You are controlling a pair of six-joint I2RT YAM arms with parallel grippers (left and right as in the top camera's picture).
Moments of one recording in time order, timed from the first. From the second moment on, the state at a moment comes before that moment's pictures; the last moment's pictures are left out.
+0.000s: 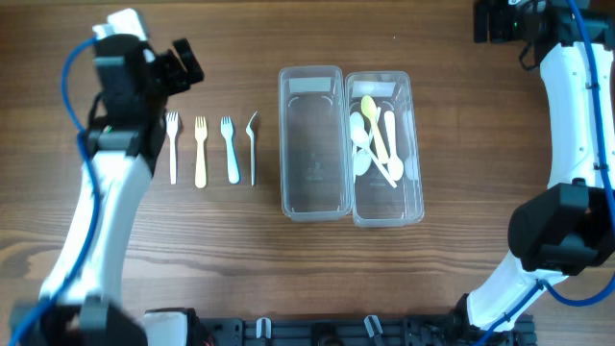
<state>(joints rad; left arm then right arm) -0.01 1.46 1.18 -0.24 -0.08 -0.30 -0.13 1.94 1.93 -0.76 0.00 -0.29</state>
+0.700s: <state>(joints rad) -0.01 1.72 1.18 -0.38 0.03 -0.17 -0.13 1.94 1.93 -0.76 0.00 -0.29</state>
